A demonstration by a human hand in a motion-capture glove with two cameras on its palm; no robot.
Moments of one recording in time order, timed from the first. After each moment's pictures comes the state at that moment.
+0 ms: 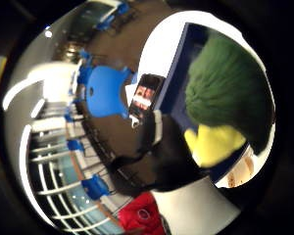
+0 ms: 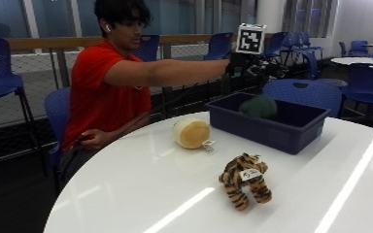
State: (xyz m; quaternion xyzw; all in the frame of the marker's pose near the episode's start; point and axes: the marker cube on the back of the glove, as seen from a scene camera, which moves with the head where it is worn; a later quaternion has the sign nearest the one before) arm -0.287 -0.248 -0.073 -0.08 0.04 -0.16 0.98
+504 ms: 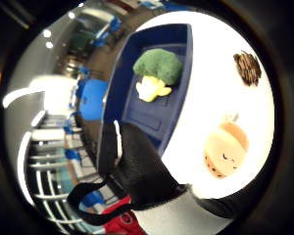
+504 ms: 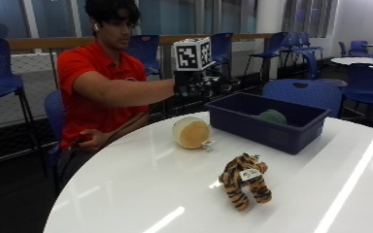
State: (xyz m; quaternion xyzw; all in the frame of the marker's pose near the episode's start) arm -0.119 -0.176 -0.071 -0.02 0.03 -0.08 1.00
